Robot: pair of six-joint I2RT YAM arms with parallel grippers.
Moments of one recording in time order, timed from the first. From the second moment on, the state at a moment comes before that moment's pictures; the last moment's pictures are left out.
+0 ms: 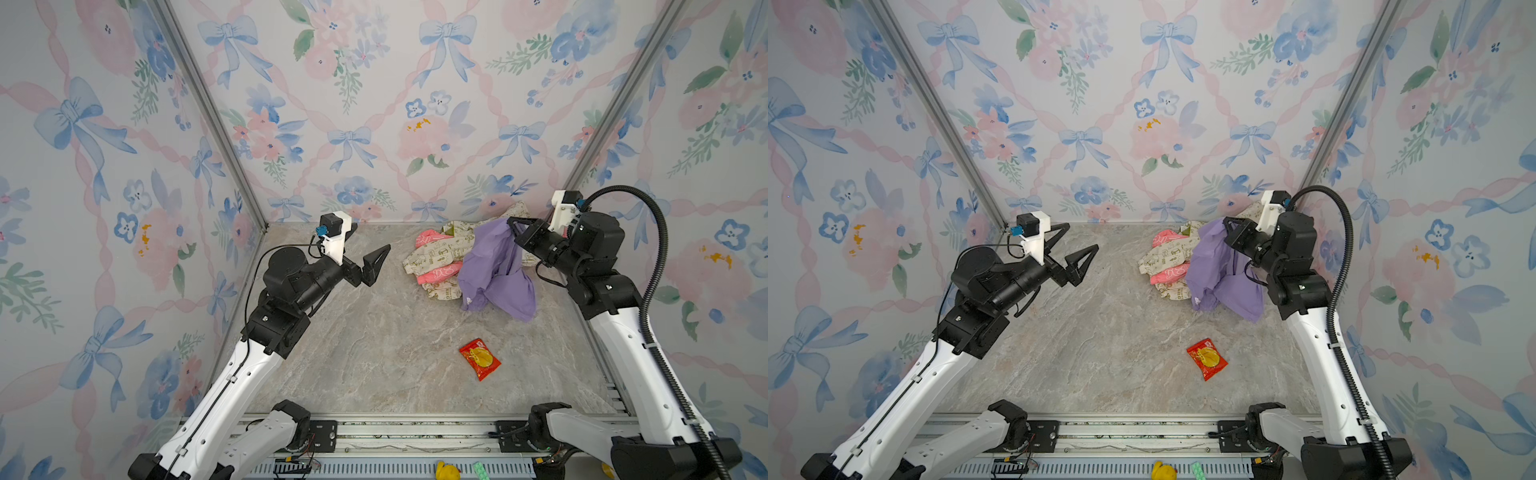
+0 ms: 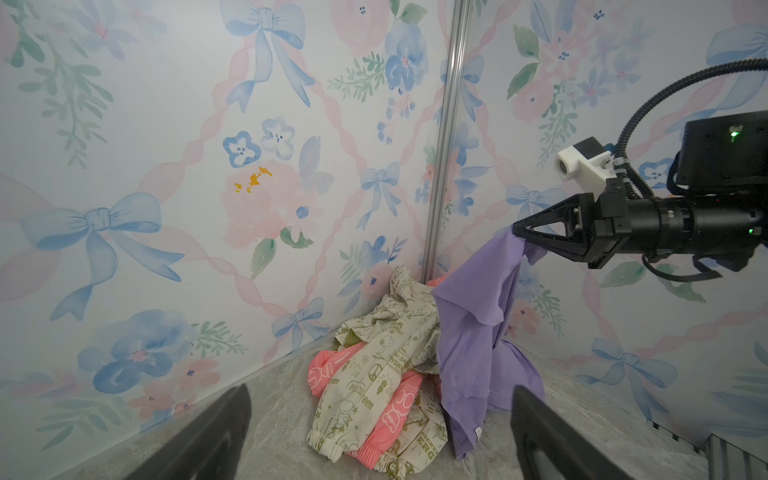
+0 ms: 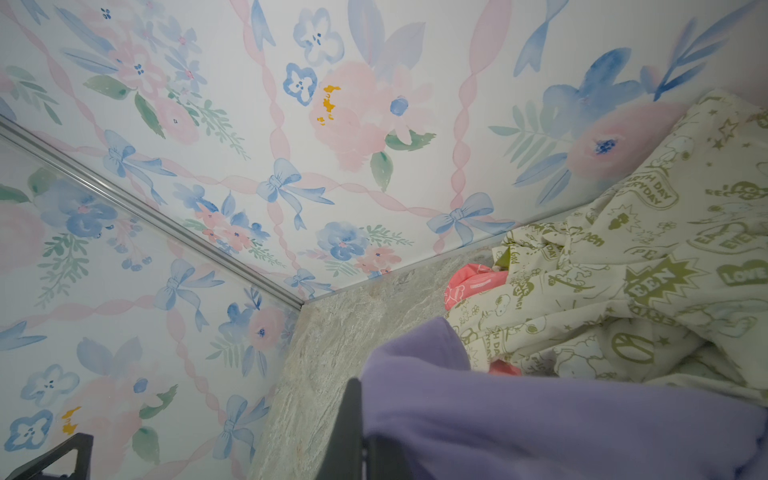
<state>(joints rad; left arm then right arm) -0.45 0.98 1.10 -0.06 0.29 -0.06 0.14 1.15 1.34 -0.38 -0.30 0.66</state>
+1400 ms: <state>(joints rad) -0.71 1.46 1.21 0.26 0.29 0.13 0.54 1.20 1.43 -0.48 -0.13 0.43</state>
